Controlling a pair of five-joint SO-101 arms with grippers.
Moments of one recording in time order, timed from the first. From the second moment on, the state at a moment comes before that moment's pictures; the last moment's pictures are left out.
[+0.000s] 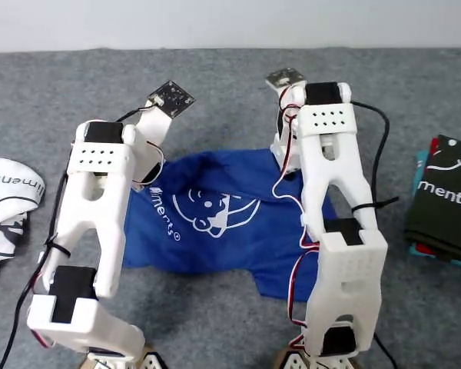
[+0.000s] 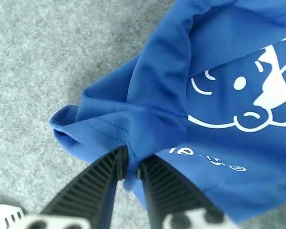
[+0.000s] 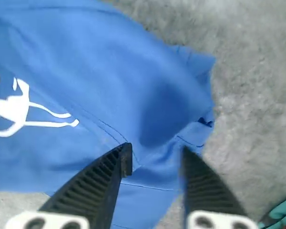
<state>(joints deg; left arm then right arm) -0.4 5.2 5.7 77.7 -27.3 -8.8 32.7 -37.0 100.7 12.2</state>
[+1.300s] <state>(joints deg) -0.4 5.2 5.7 77.7 -27.3 -11.2 39.8 -36.9 100.7 4.8</state>
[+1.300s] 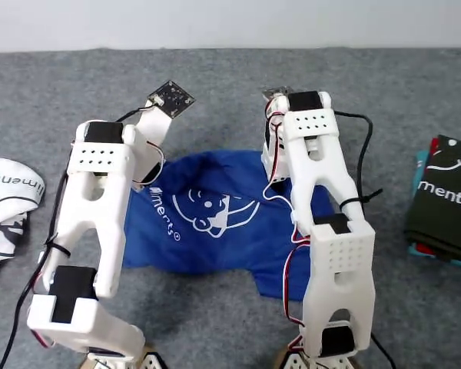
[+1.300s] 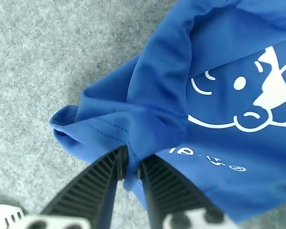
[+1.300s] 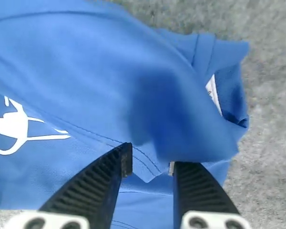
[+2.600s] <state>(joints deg) -7.7 5.2 -39.2 74.2 -25.5 -2.9 7.3 -48.6 79.7 24.7</state>
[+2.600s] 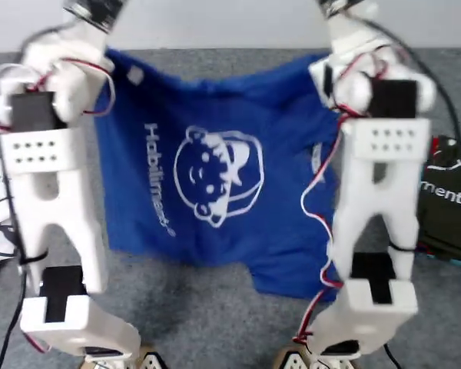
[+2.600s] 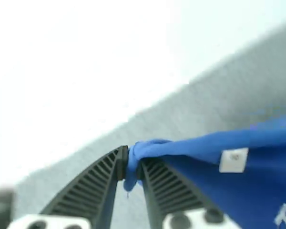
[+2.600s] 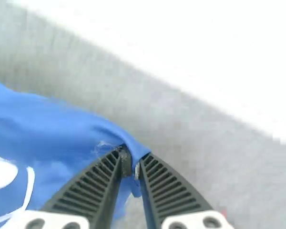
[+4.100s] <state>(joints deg) -8.9 -45.9 -29.6 99.2 -47.0 11.9 -38.5 -62.5 95.2 42.7</state>
